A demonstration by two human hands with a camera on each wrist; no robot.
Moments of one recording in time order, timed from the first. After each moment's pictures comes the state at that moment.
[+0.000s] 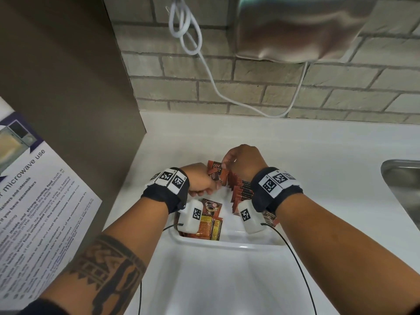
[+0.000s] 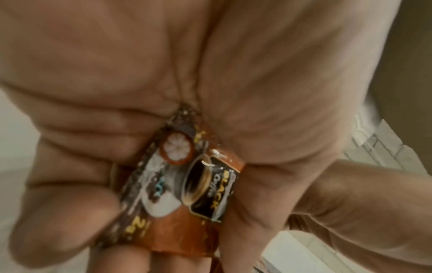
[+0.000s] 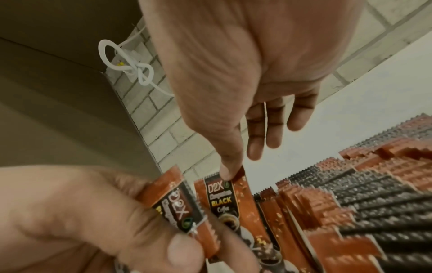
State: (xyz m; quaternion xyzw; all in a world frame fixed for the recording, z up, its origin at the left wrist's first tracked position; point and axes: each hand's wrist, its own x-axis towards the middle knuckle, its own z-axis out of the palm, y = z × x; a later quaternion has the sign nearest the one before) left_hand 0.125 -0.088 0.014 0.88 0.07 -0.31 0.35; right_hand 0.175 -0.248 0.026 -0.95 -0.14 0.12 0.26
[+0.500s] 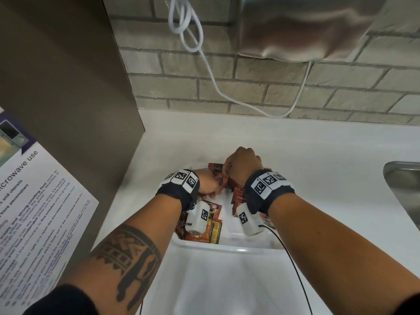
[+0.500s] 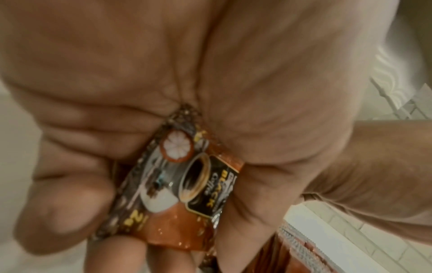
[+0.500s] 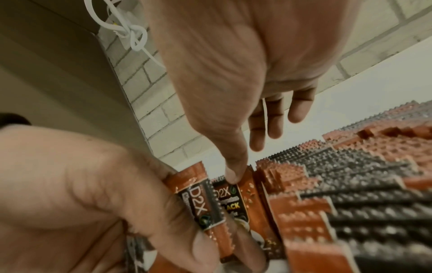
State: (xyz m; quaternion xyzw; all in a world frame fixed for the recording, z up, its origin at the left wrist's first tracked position) left_hand 0.144 -0.103 -0.015 0.87 0.11 -0.35 0.32; right_hand 0.177 -0.236 0.016 -0.98 -0.15 0.11 0.08
